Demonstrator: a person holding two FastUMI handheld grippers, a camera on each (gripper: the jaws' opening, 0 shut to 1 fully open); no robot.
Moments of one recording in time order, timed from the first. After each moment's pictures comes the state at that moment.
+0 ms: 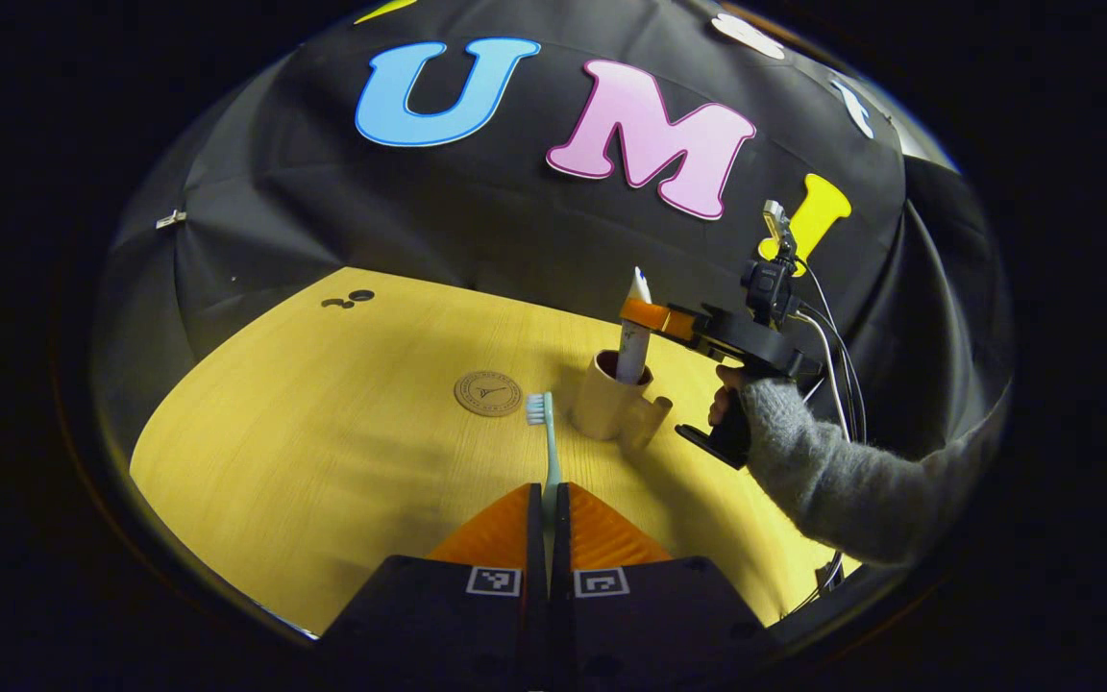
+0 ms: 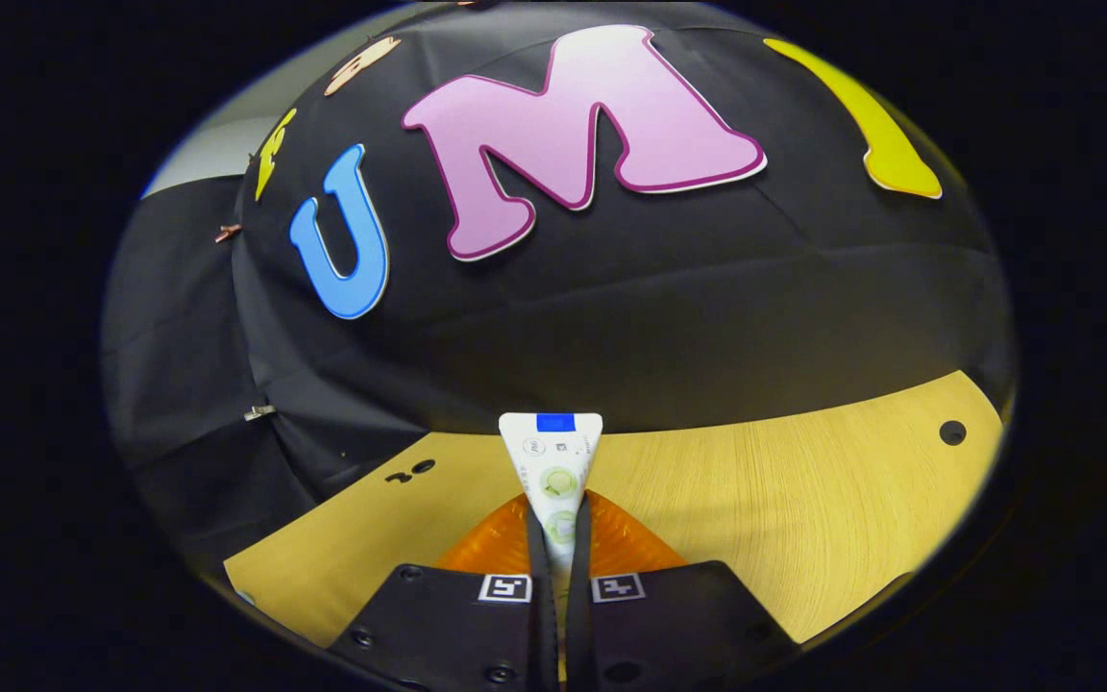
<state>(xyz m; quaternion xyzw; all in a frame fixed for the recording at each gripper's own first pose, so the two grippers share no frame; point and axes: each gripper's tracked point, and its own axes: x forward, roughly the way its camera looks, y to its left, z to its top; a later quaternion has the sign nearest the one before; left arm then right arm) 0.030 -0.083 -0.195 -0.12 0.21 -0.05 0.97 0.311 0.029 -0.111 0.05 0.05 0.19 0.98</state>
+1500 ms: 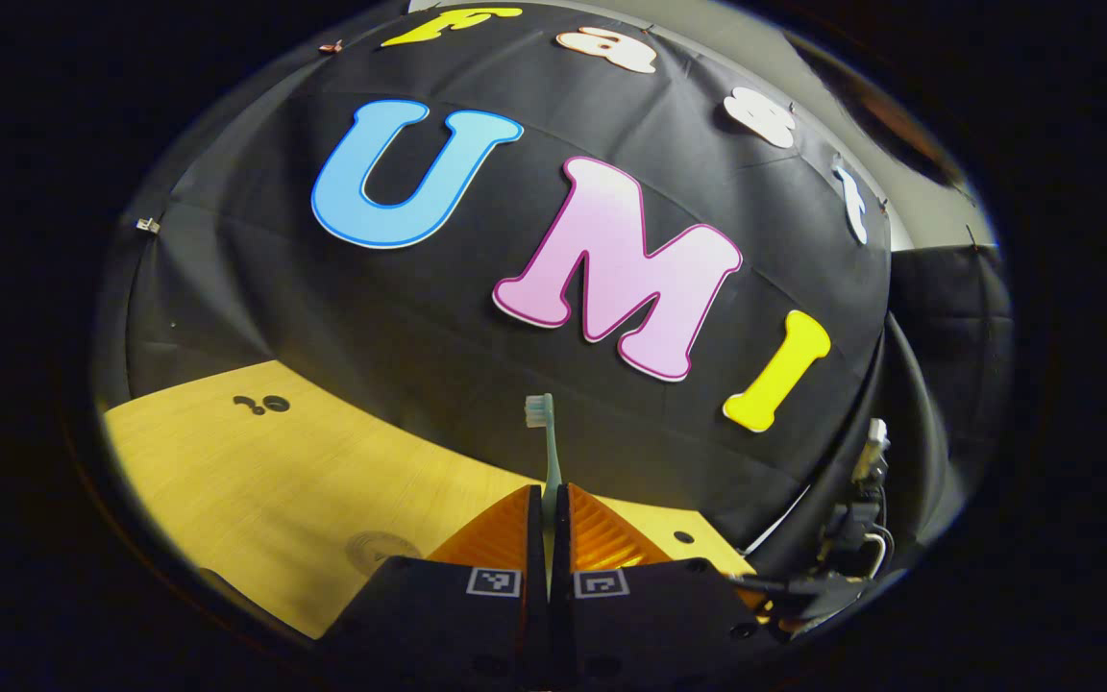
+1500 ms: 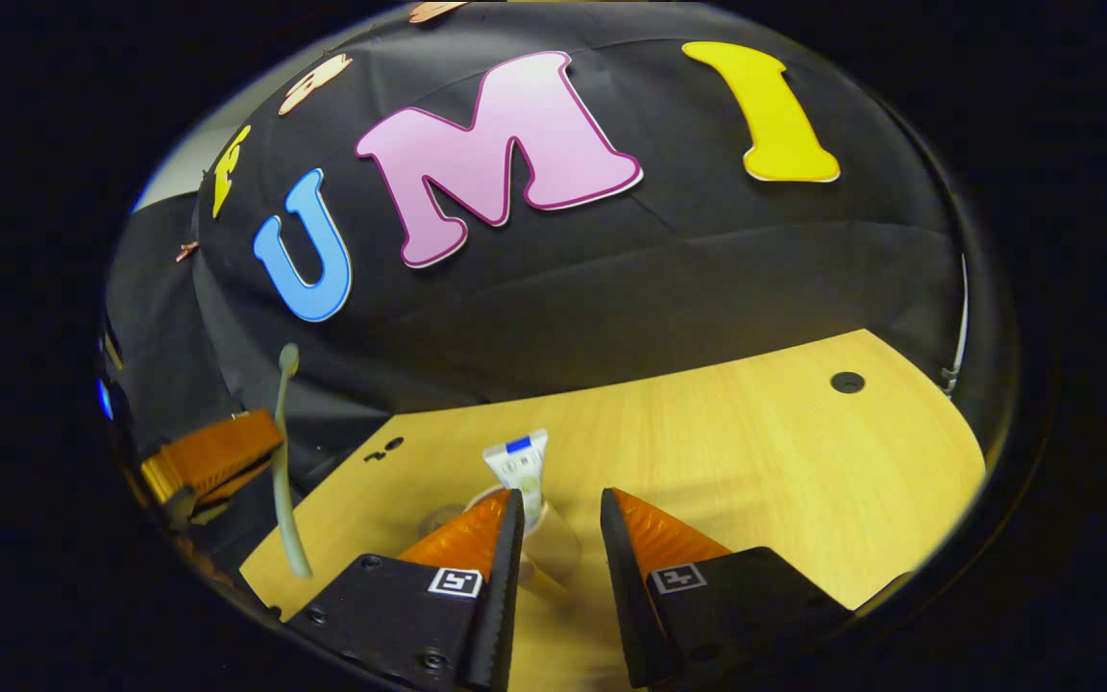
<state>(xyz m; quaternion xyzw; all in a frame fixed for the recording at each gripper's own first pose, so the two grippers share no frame) 0.183 -0.128 -0.052 -0.21 -0.02 -0.09 0.97 0.190 -0.059 -0.120 0.07 0.10 0.10 0.99</state>
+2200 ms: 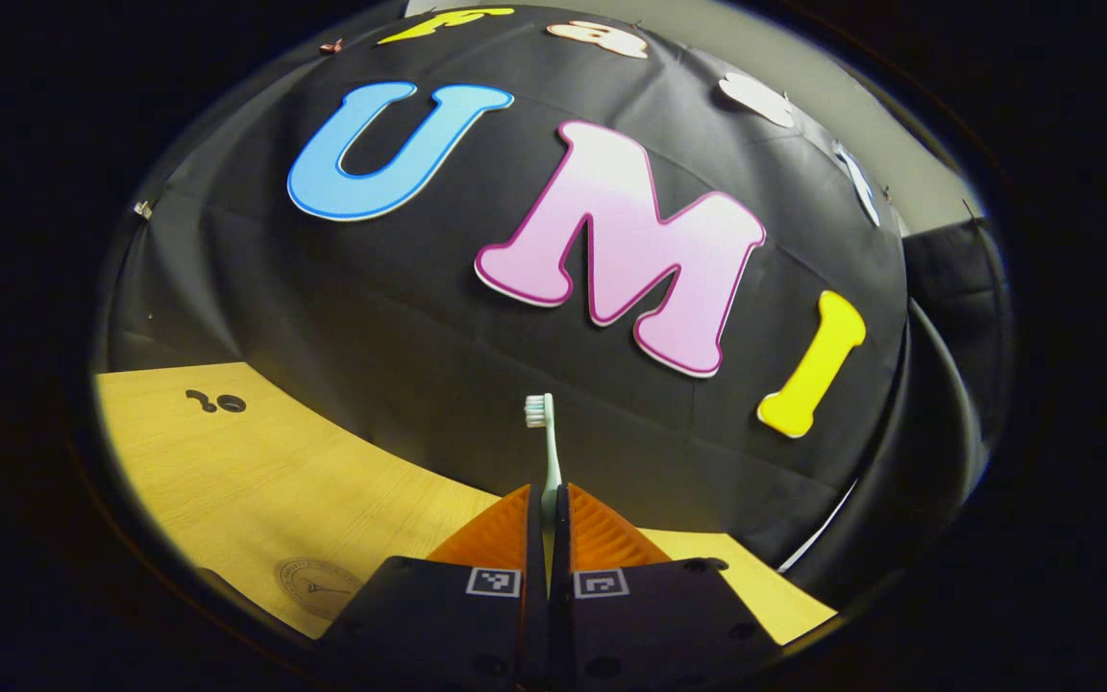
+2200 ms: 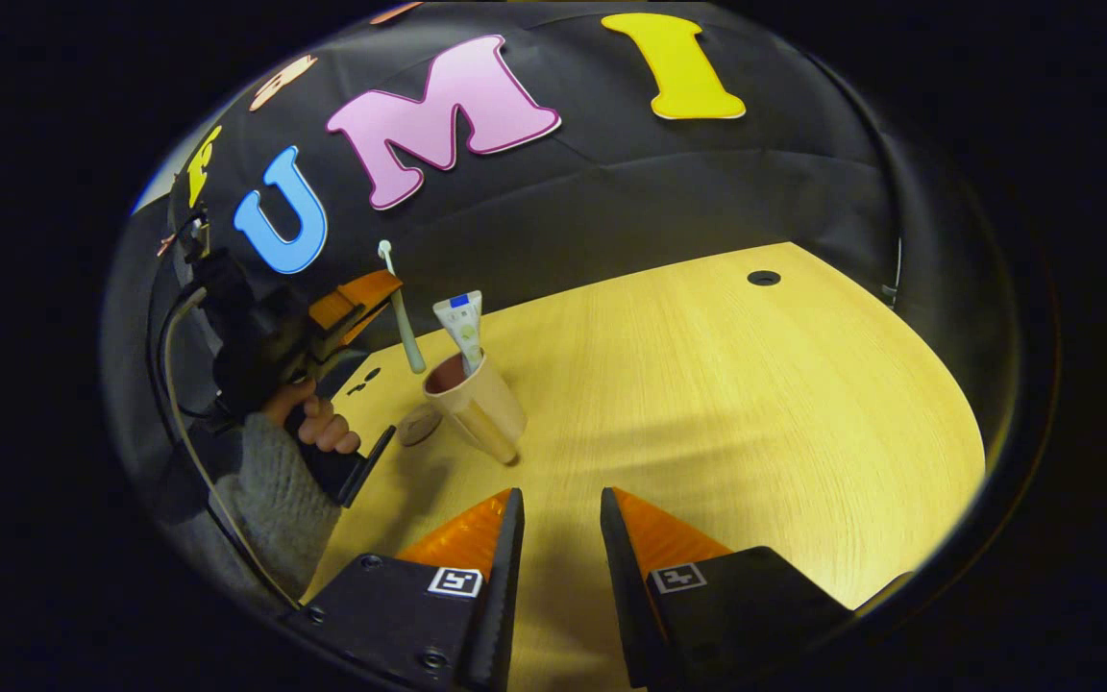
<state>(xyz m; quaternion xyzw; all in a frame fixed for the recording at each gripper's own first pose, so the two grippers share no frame) 0.289 -0.161 -0.102 -0.18 -0.05 -0.07 0.98 0.090 -0.111 -0.196 0.11 0.19 0.06 0.97</state>
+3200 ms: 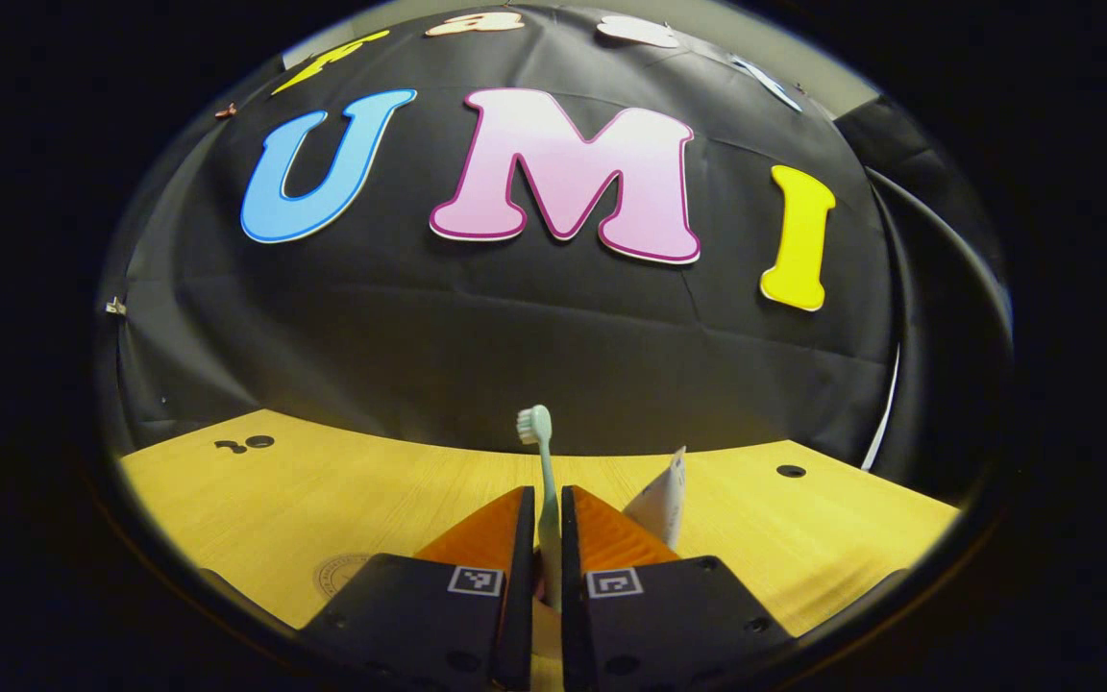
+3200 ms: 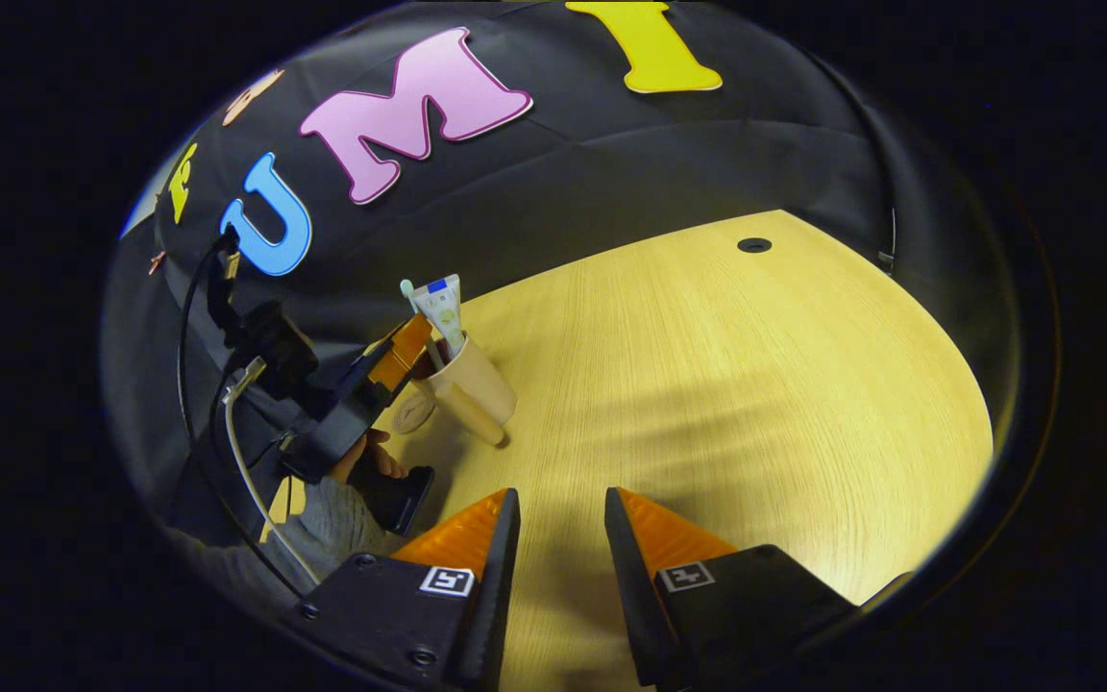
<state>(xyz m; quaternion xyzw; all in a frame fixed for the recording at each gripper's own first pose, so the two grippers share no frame) 0.283 -0.173 -0.177 -0.03 -0.02 -0.05 1.00 0.090 -0.114 -0.209 0.13 0.24 0.08 0.96</state>
